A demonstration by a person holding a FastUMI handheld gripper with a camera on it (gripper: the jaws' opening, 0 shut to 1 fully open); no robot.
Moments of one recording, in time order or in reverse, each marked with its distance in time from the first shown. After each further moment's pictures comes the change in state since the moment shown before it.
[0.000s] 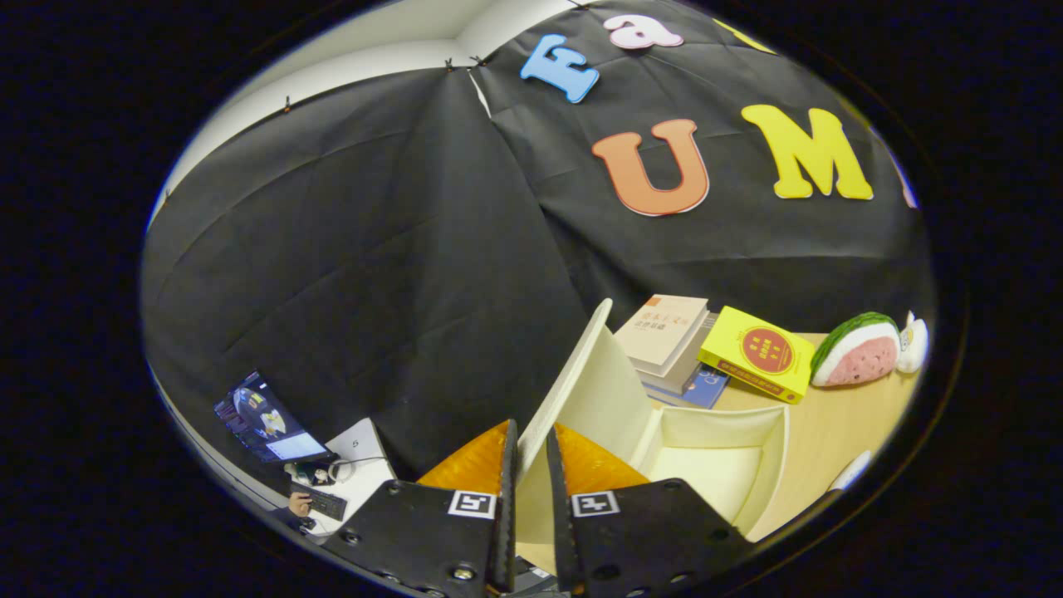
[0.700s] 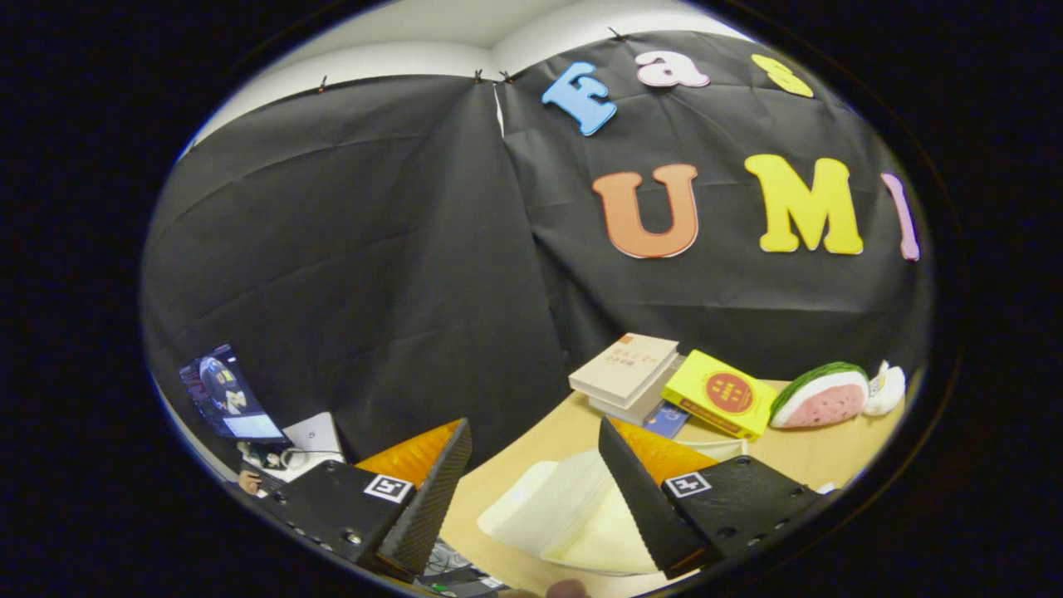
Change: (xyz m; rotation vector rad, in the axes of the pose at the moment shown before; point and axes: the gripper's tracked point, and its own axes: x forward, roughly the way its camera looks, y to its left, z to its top) arm -0.037 -0.046 0.011 -0.117 -0.137 -0.138
